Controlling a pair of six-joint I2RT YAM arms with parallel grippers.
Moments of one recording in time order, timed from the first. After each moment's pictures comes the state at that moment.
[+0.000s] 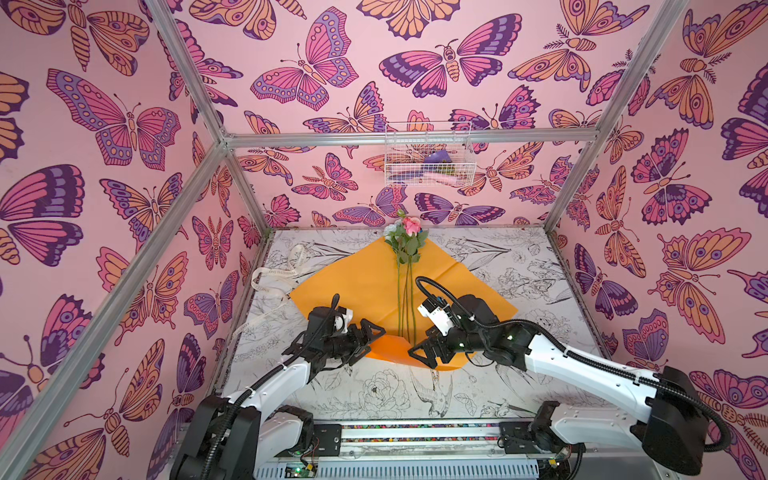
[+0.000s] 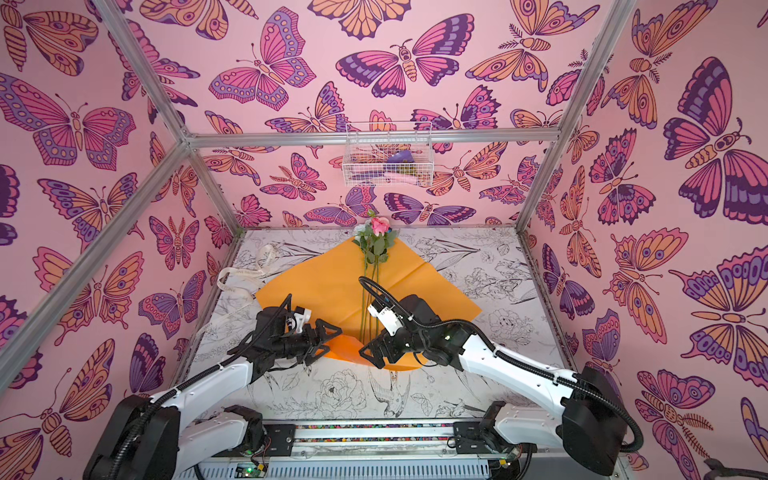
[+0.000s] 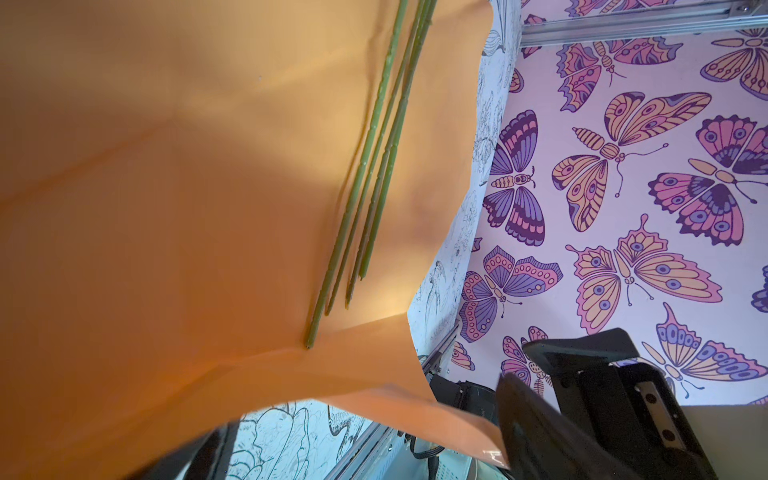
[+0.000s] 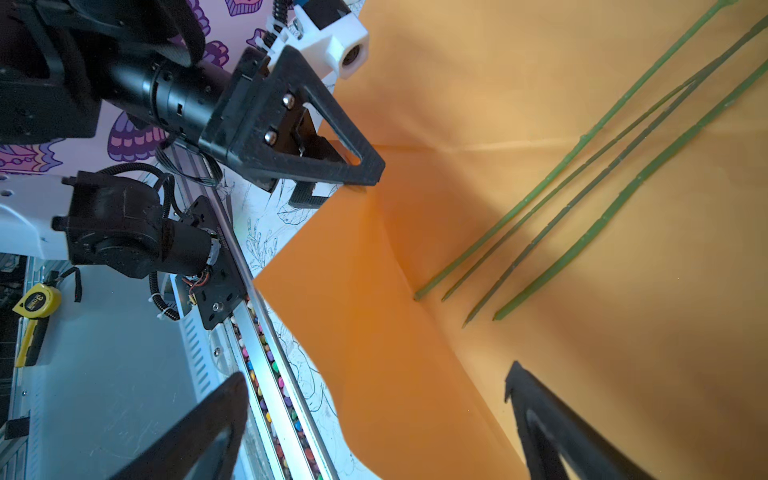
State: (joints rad) left arm -0.29 1.14 0.38 0.01 0.70 -1.00; right arm 0.87 1.22 0.81 -0.31 -0.33 0.28
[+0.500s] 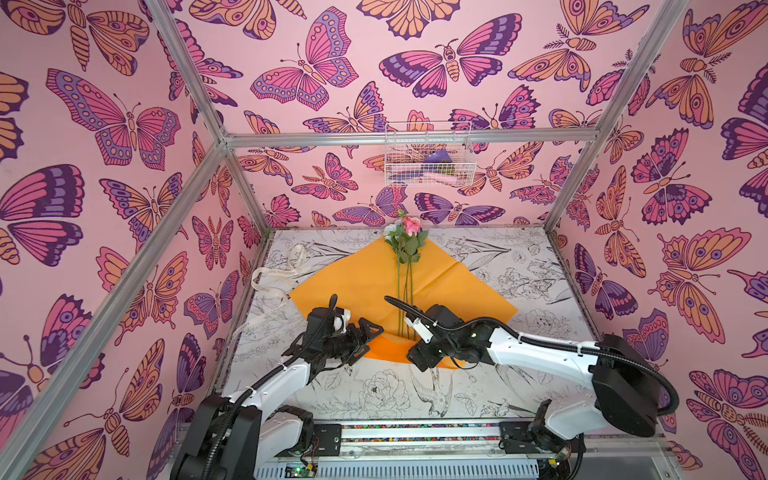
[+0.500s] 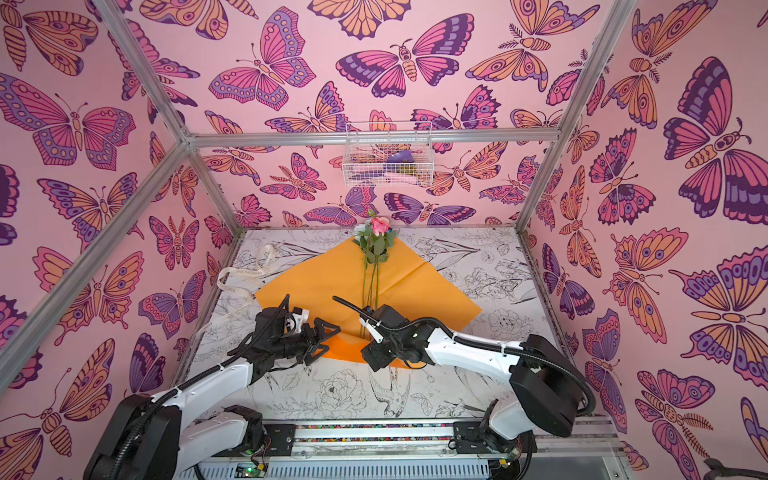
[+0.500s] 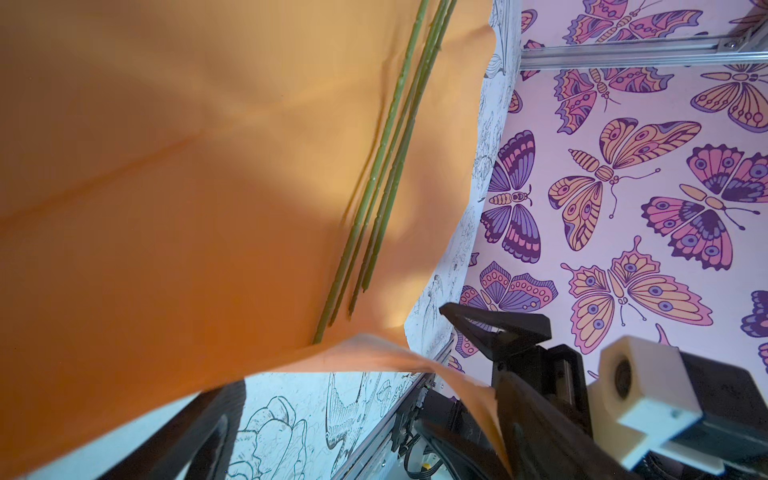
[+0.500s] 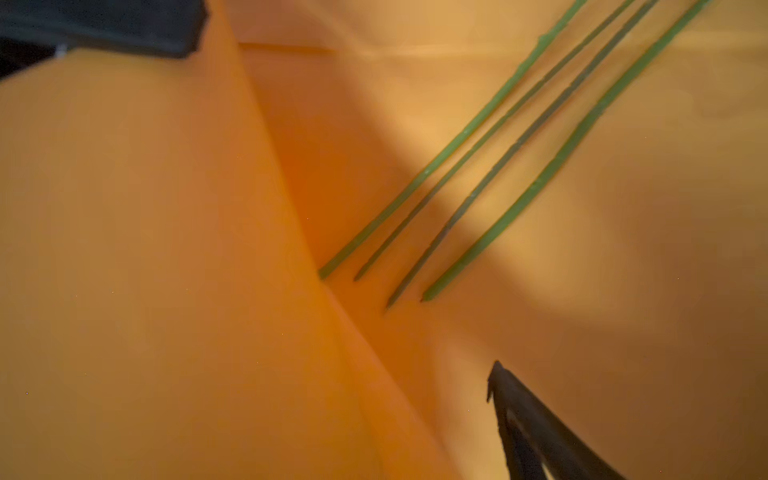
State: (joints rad) left arm -0.28 1.13 0.36 0.04 0.67 -1.04; right arm 0.96 1.51 0.90 -0.38 0.01 0.23
